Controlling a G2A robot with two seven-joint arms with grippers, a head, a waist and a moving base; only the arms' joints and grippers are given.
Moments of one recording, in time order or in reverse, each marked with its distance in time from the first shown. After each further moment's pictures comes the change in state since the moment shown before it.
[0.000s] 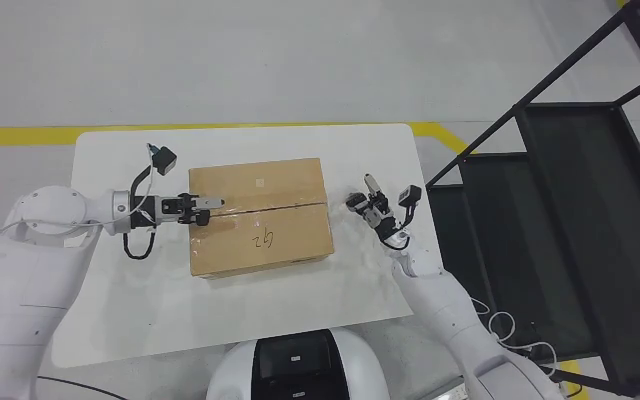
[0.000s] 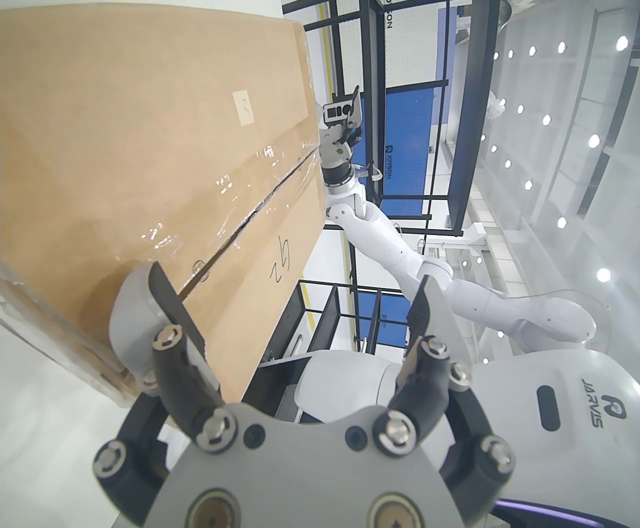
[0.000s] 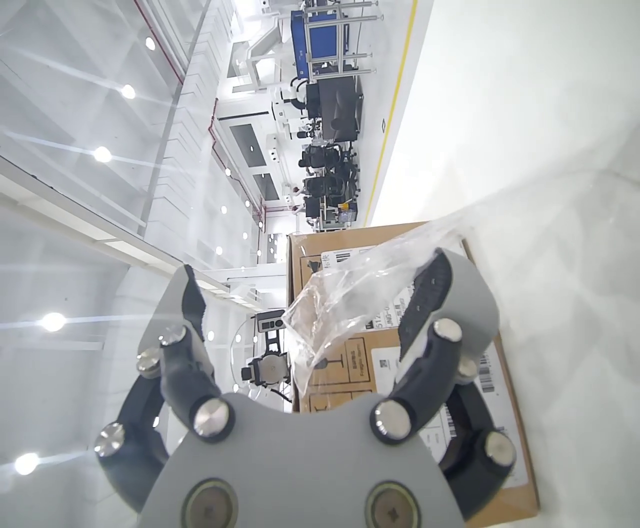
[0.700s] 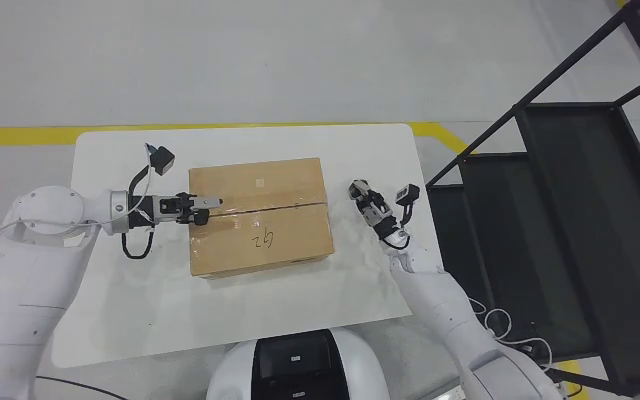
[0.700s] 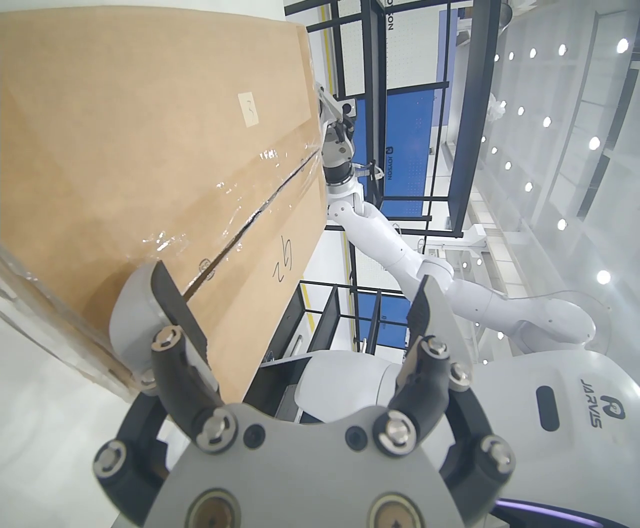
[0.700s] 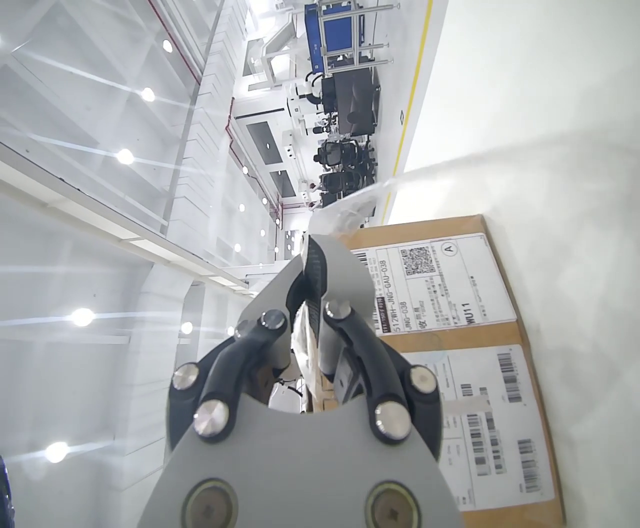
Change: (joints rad) left arm 0.000 0.005 -0.002 0.008 -0.004 -0.003 0.002; right arm 0.026 -0.018 0.008 0.058 0.055 -0.051 0.083
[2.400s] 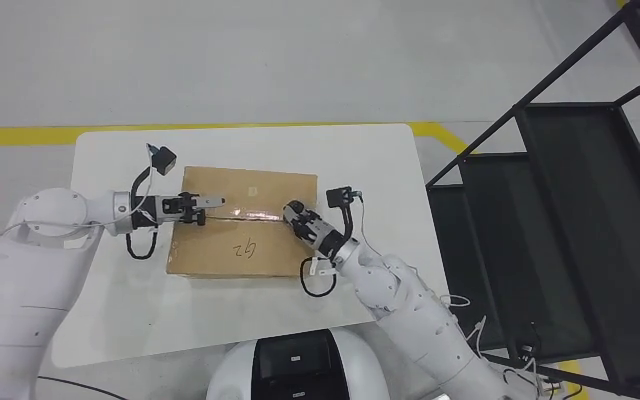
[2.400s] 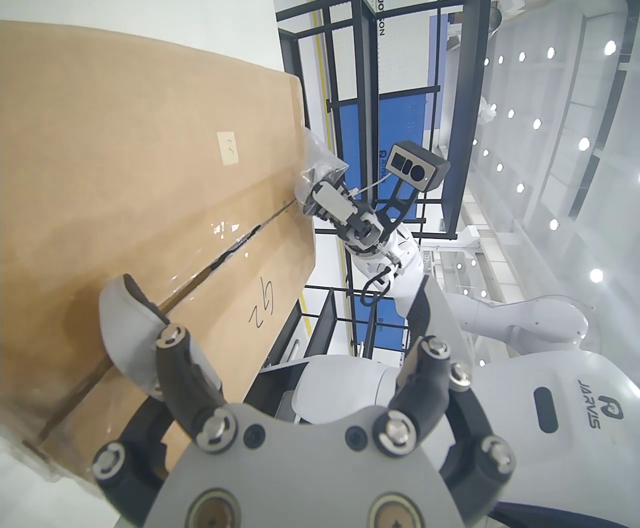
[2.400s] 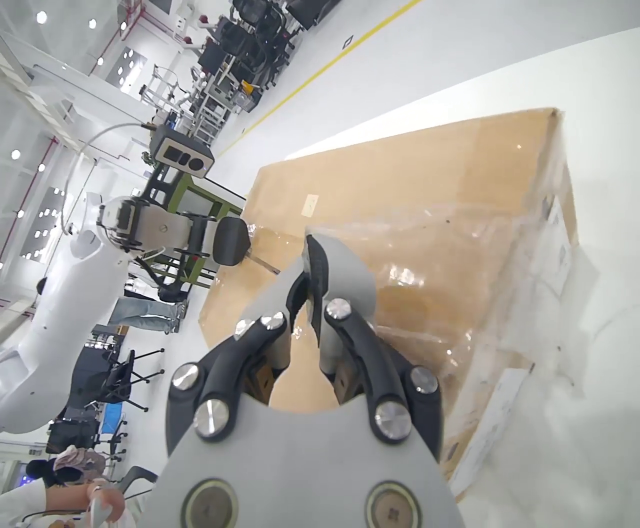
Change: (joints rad) left arm 0.006 0.001 0.012 -0.003 -0.022 -0.010 0.029; right arm -0.199 0.009 -0.175 -0.704 -1.175 0.492 -0.376
